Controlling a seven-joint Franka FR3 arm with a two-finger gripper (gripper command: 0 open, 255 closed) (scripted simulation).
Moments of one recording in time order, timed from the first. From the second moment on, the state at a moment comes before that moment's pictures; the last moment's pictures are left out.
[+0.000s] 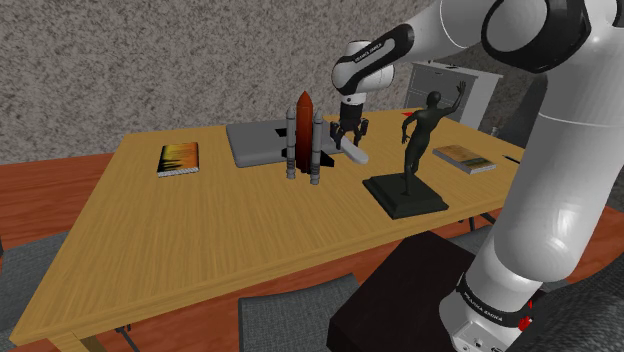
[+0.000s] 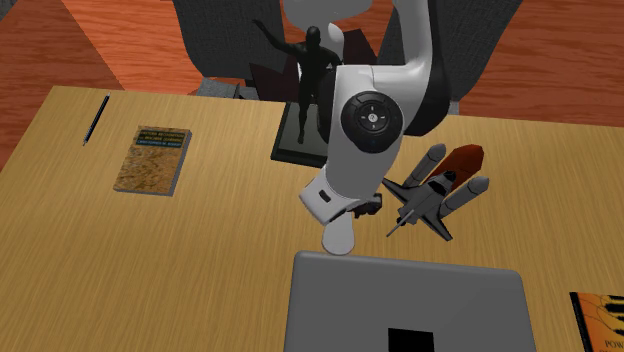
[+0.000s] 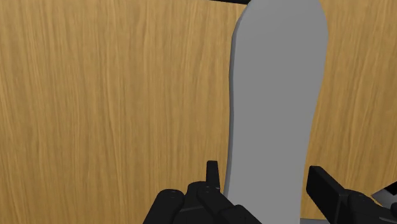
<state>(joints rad) 0.01 0.12 -0.31 -2.01 0.03 2.12 0.11</state>
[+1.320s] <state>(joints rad) 0.01 0.20 -0.30 -2.06 0.06 2.25 0.09</state>
